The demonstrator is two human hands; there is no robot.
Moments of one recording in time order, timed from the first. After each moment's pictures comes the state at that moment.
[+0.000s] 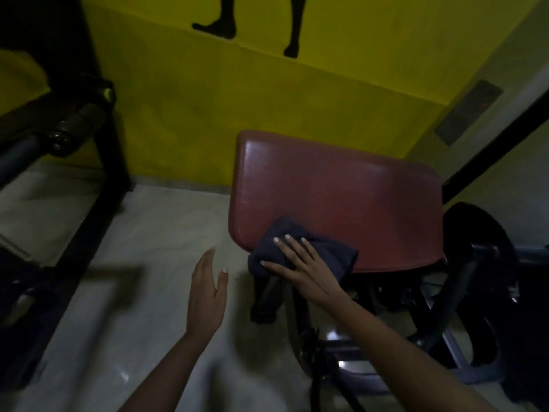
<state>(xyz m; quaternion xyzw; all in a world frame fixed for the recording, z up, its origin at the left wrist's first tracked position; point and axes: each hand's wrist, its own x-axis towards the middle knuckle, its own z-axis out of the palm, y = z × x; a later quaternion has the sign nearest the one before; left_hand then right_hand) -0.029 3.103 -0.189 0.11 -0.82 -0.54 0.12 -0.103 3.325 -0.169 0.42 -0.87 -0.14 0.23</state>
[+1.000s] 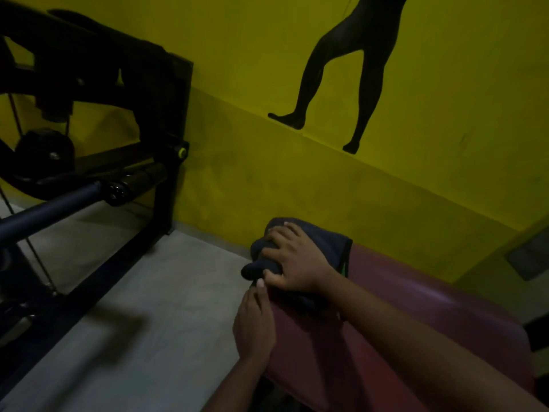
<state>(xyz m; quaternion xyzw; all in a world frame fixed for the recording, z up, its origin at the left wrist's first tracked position) -0.165 3.143 -0.117 0.32 -0.69 -0.64 0.14 -0.281 3.188 -0.042 0.54 -0.82 -0.08 0.16</state>
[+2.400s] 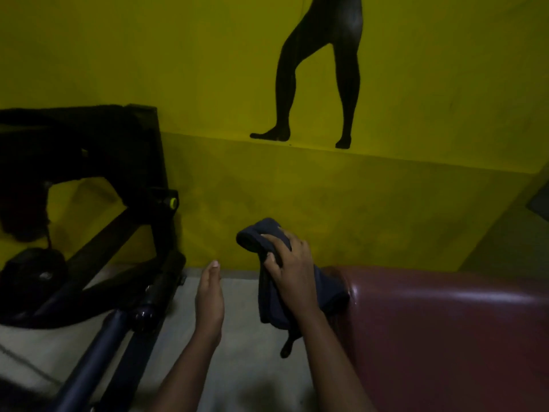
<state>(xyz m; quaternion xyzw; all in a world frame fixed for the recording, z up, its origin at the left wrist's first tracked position) -0.291 2.889 -0.101 0.21 -0.65 -0.72 0.14 -0.322 3.026 -0.050 0.19 -0.90 0.29 0.27</state>
